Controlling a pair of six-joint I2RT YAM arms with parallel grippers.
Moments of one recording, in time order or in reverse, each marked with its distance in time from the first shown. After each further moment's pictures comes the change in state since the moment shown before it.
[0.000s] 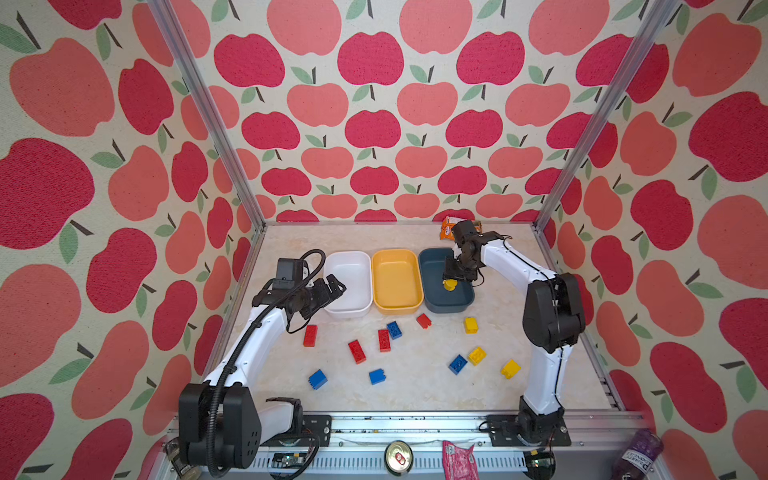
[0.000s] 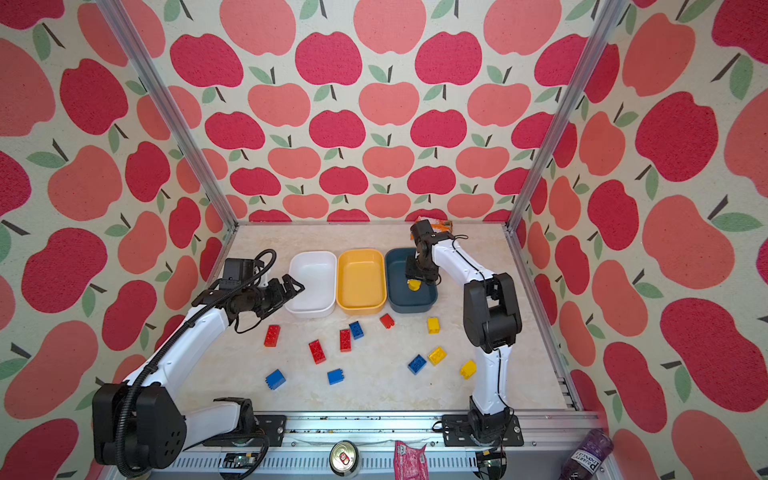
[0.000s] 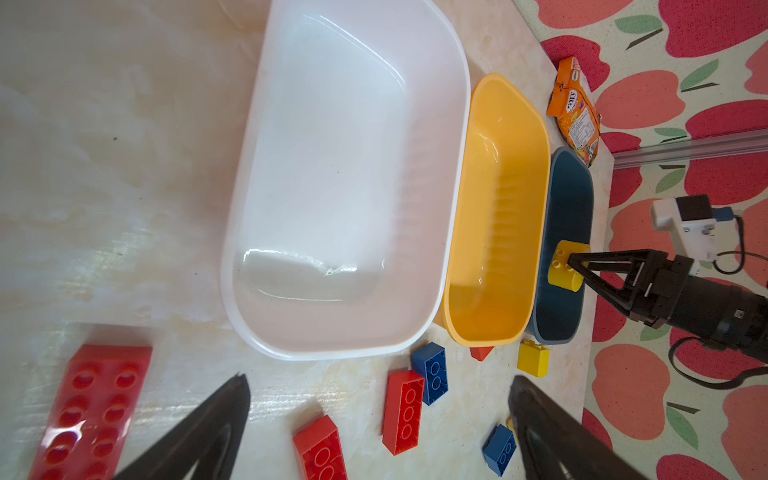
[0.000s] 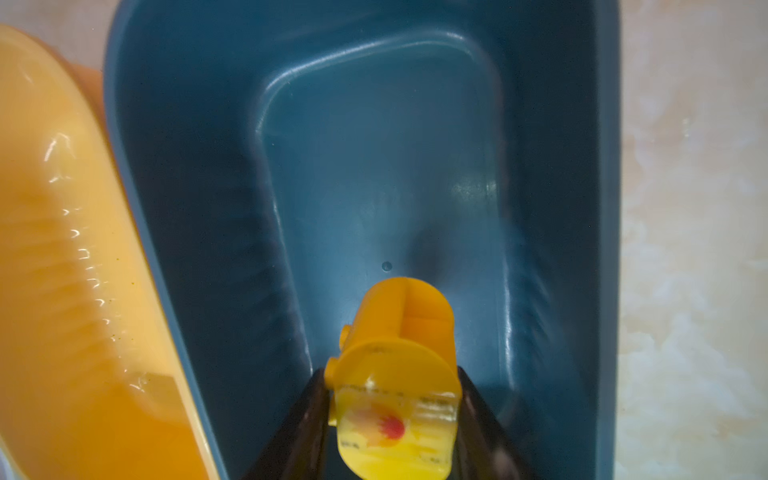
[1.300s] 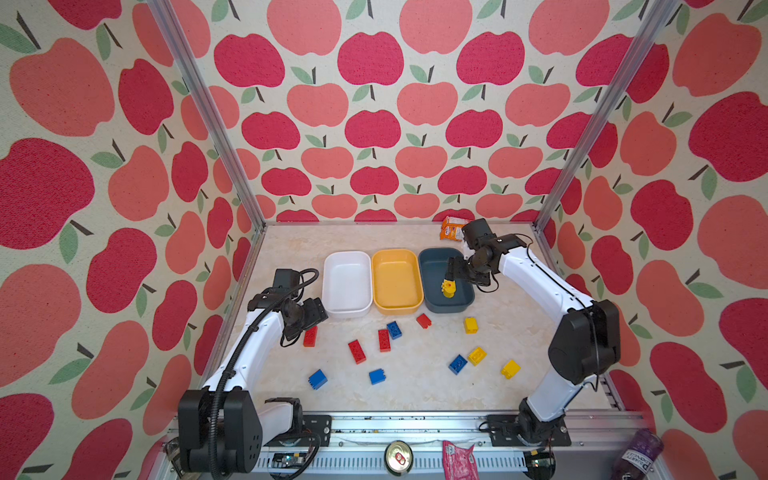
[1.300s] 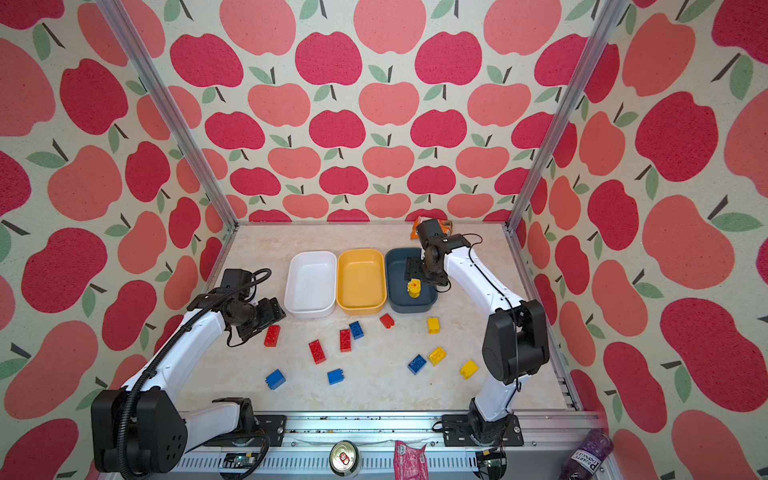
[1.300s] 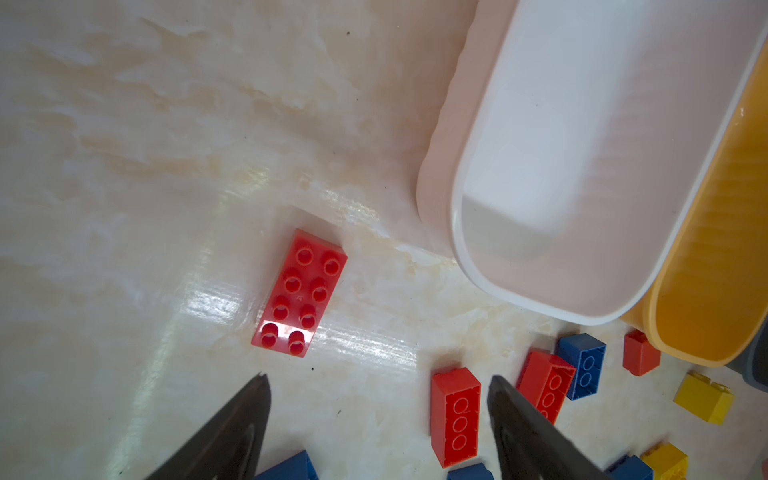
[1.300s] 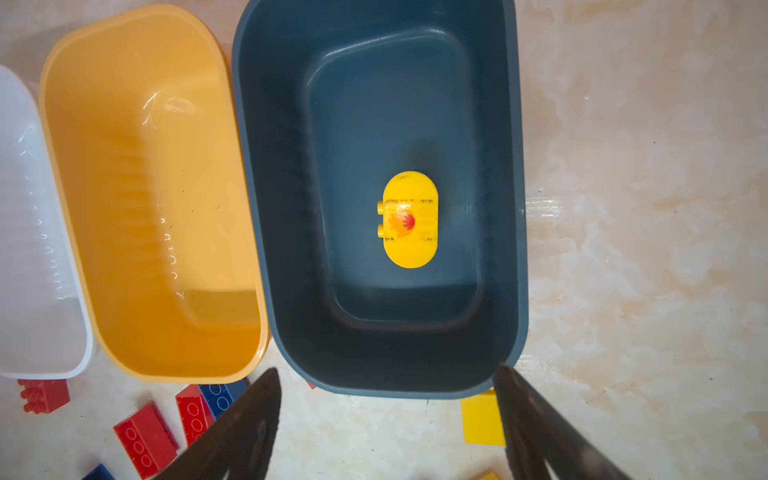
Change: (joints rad) left arm 0.047 -0.008 -0.033 -0.293 -0.251 0.089; right arm 0.027 -0.303 -0.140 -0.056 0.037 -0.007
